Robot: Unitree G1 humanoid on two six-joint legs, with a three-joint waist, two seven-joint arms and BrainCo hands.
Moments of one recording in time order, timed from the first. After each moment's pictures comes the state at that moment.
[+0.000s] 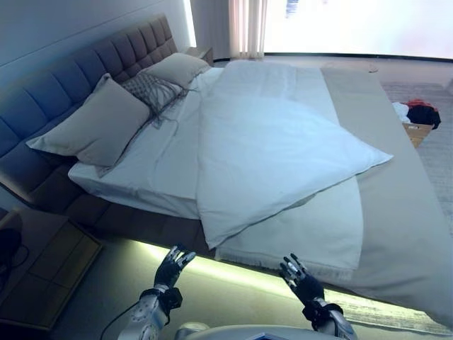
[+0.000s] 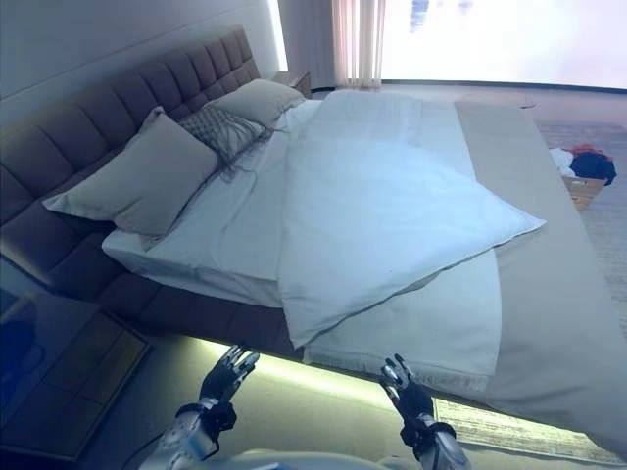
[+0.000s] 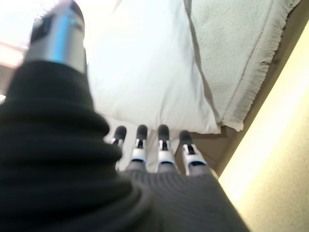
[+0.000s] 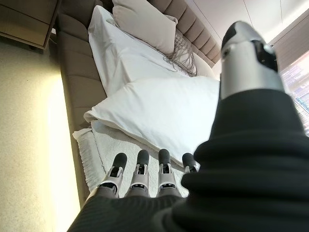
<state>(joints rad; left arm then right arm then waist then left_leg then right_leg) 0.28 0.26 -0.25 0.33 -0.58 -0.07 -0.03 0.30 -0.26 0.18 0.47 0.82 -0.06 0.23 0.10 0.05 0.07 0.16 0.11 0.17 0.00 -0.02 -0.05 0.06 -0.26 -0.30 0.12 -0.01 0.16</state>
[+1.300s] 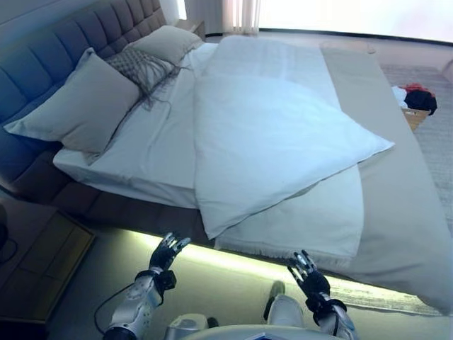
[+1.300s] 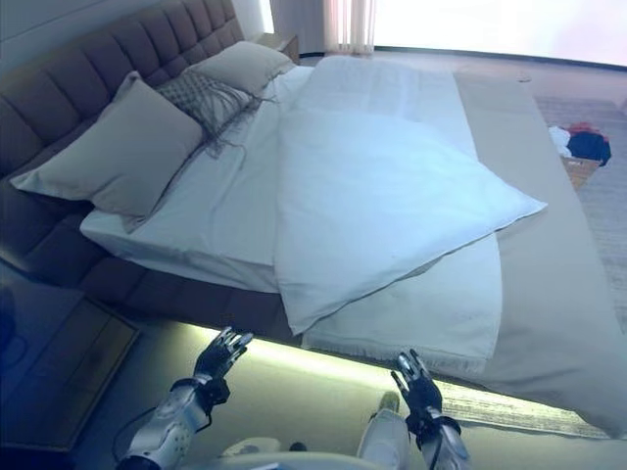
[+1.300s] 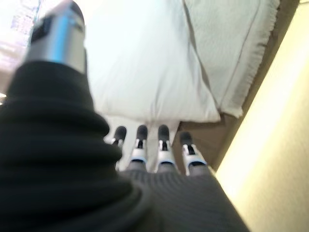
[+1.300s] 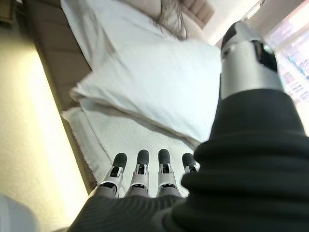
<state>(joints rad) 0.13 0.32 -0.25 0.42 -0.64 -0.03 -0.02 0.25 -0.21 0.10 0.54 0.88 -0.09 0.19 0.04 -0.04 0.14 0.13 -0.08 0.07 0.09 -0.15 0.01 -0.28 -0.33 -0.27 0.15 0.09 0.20</state>
